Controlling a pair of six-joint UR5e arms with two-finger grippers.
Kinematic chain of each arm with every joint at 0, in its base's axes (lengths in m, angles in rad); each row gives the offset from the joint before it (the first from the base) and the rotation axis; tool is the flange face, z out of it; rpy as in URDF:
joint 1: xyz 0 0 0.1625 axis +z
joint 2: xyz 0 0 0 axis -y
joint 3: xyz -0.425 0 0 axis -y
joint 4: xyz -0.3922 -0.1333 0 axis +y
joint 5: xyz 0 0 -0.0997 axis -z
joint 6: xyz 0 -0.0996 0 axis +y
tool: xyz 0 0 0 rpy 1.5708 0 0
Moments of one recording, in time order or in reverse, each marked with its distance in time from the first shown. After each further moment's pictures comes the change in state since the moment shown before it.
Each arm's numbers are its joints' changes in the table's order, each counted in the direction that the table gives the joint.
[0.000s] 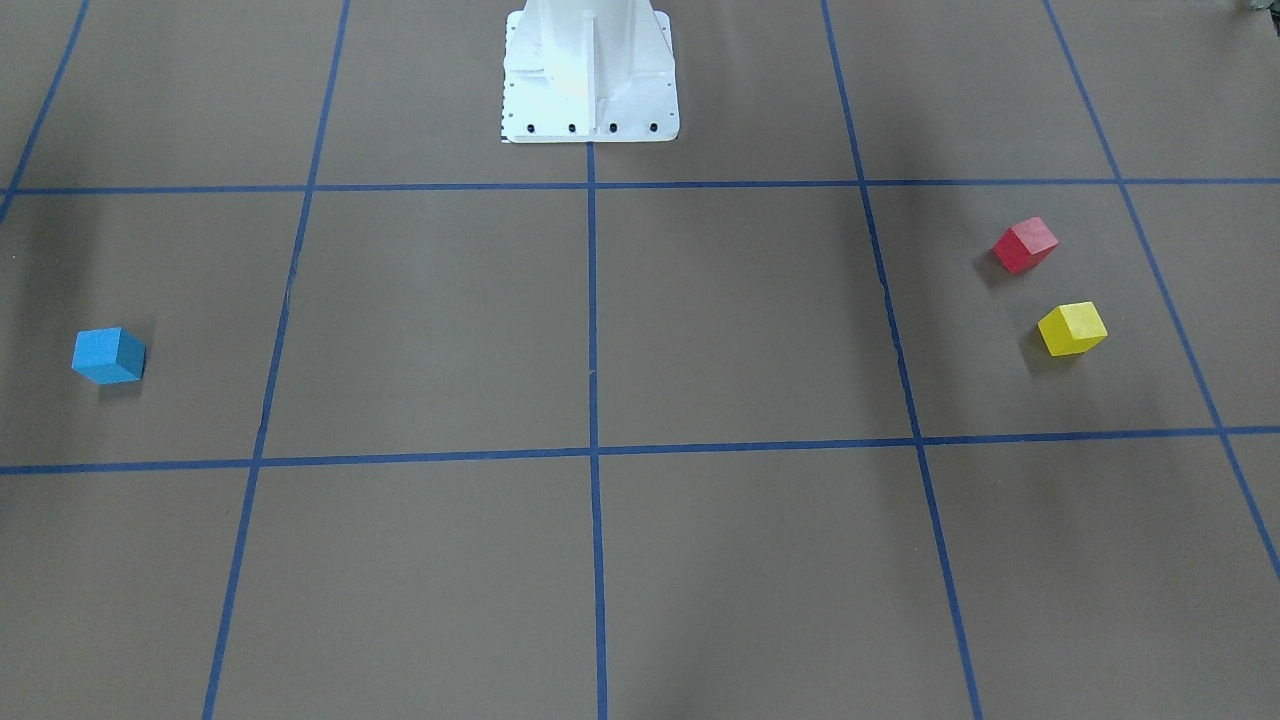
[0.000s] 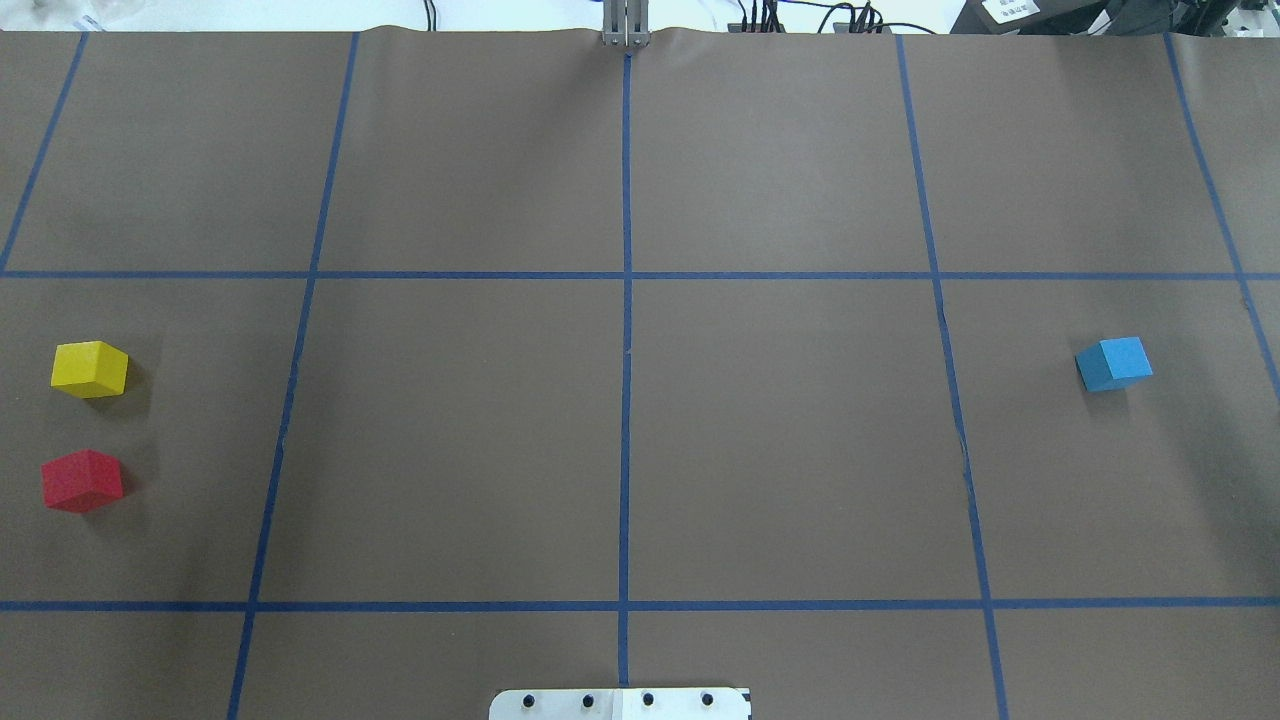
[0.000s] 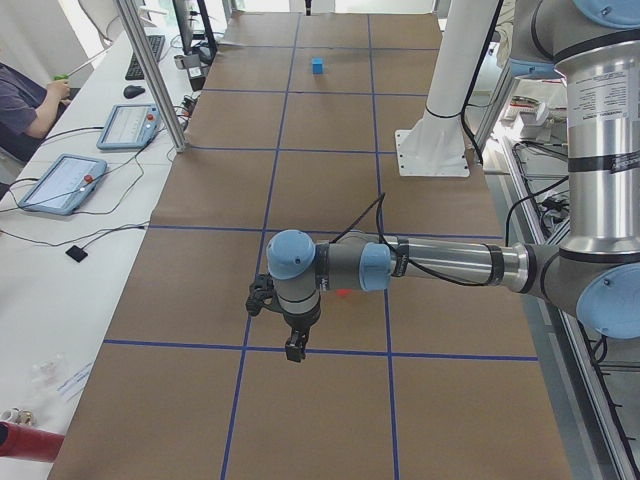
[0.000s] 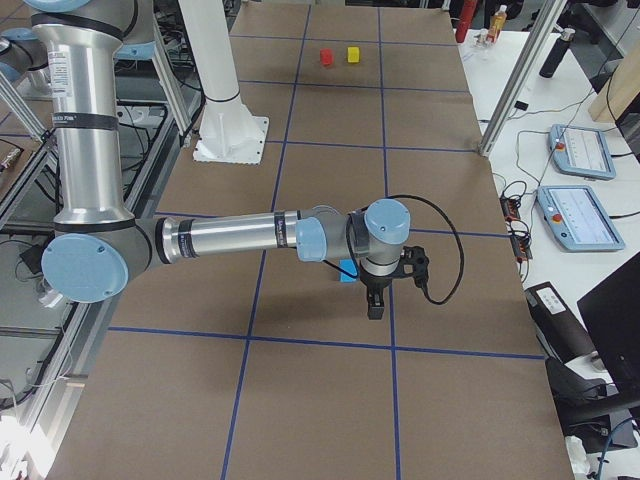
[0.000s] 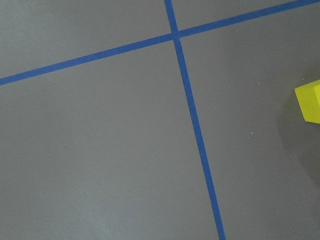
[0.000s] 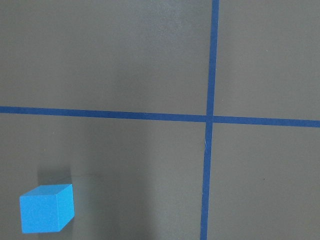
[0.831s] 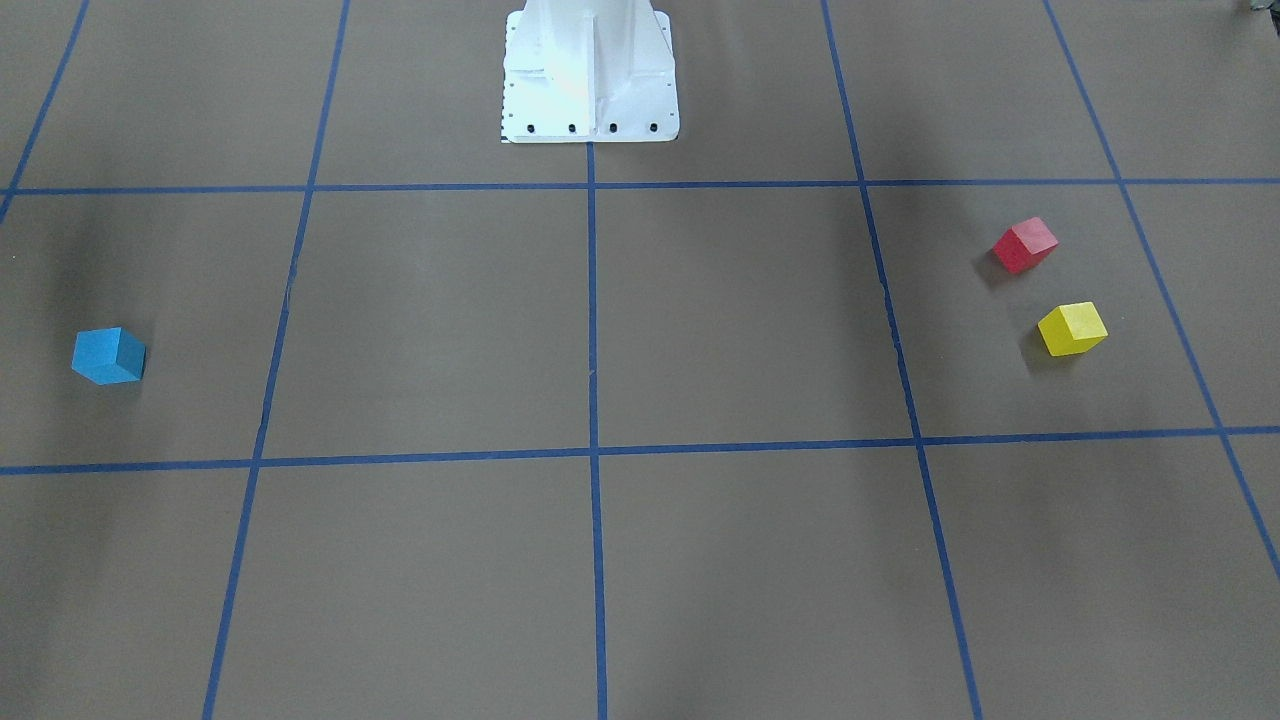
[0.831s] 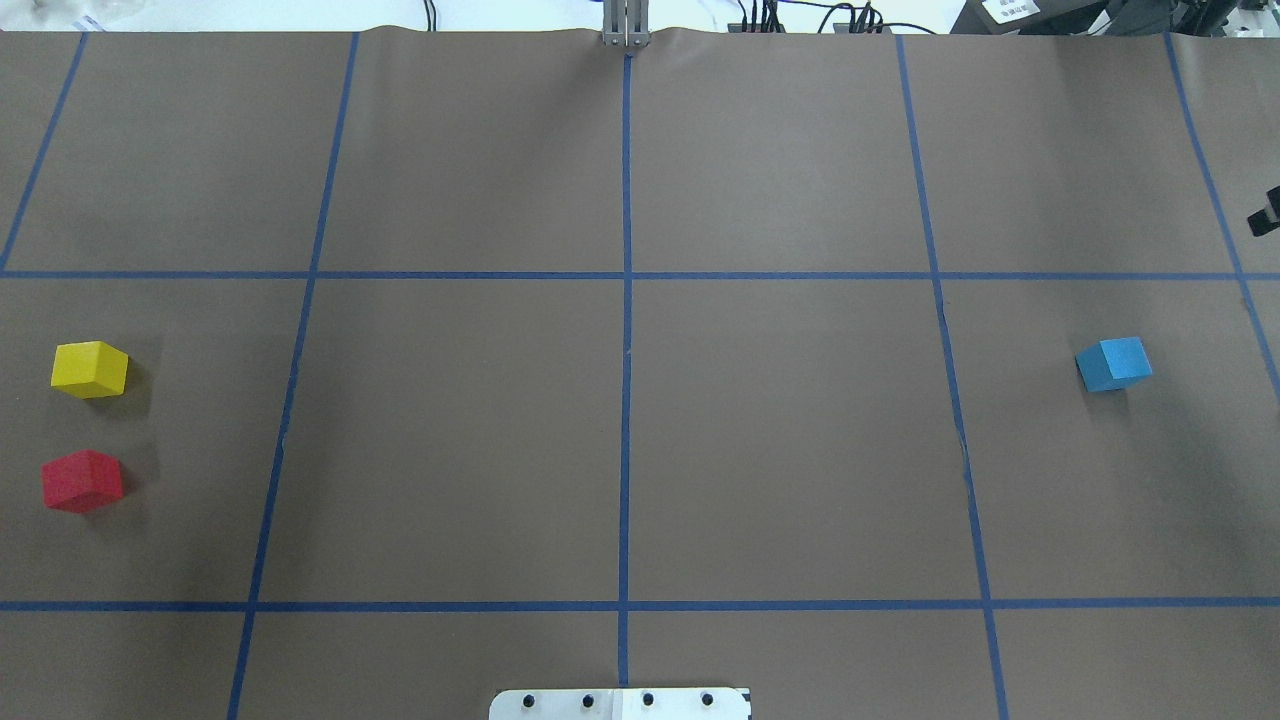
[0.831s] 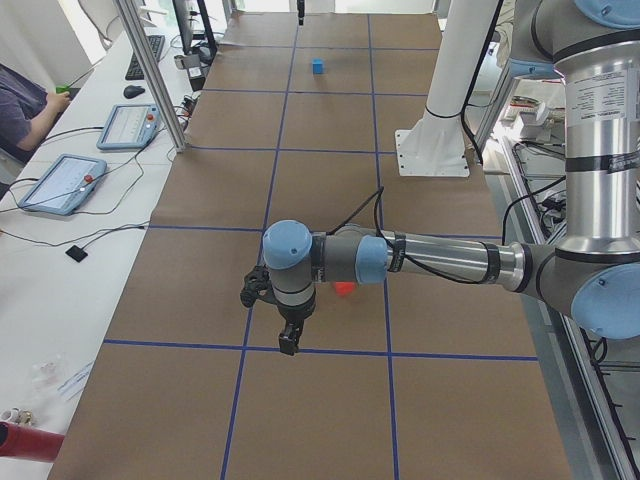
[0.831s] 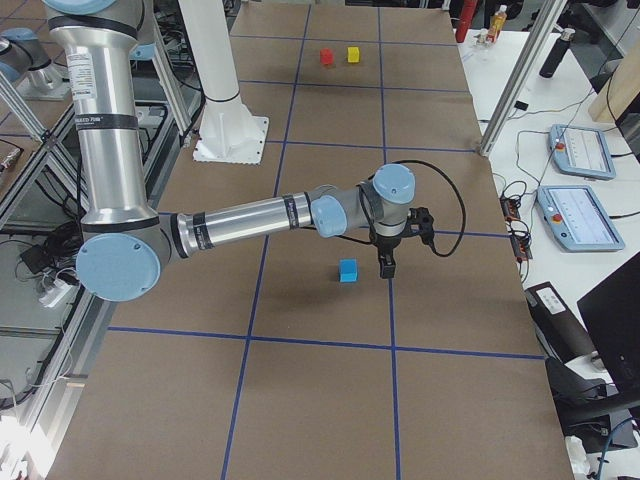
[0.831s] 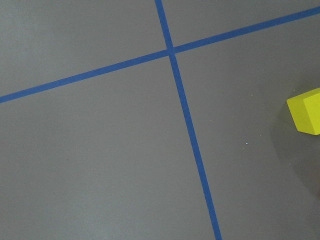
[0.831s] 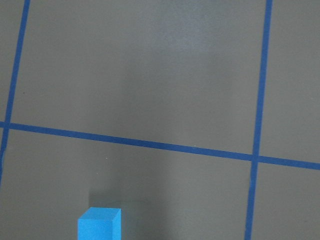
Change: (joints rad) left arm -0.003 -0.015 -0.012 -0.004 0.004 0.002; right arm -0.181 0.042 0.041 -0.163 -0.012 -0.238
